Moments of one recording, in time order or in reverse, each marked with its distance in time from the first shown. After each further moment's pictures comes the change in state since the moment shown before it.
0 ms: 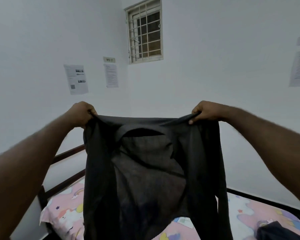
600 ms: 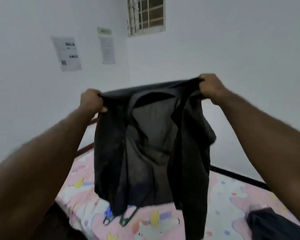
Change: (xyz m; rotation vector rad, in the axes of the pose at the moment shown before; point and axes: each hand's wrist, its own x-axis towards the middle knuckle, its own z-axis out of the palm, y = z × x) left_hand 0.030 0.060 0.122 -0.086 0.059 -0.218; right_hand 0.074 0.081 0.011 0.444 0.500 0.198
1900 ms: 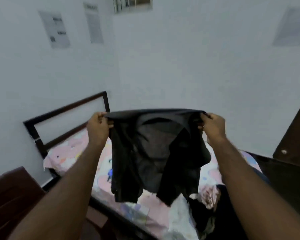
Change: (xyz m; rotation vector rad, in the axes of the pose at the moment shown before) left_hand -0.241 -0.125 0.004 -0.699 0.030 -0.055; right_hand -0.323 0.059 0.014 0.469 0.252 0.442
